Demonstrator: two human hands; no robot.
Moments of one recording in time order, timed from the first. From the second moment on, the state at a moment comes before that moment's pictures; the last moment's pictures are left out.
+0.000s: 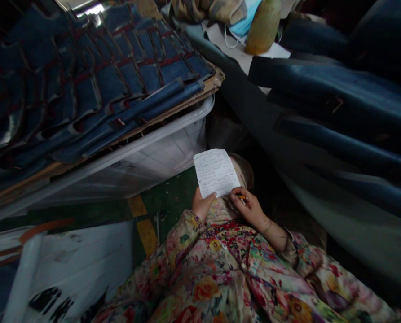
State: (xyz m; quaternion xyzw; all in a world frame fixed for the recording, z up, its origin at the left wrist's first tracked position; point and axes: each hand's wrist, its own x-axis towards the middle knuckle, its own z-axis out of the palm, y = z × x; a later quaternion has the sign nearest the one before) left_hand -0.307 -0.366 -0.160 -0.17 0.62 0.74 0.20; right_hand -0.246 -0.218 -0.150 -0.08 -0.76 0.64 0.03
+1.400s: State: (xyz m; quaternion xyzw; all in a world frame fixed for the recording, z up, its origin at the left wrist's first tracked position) left_hand -0.308 -0.365 -0.160 -0.18 0.62 0.74 0.20; right_hand -0.266 -0.226 -0.152 -0.08 -0.83 0.55 0.03
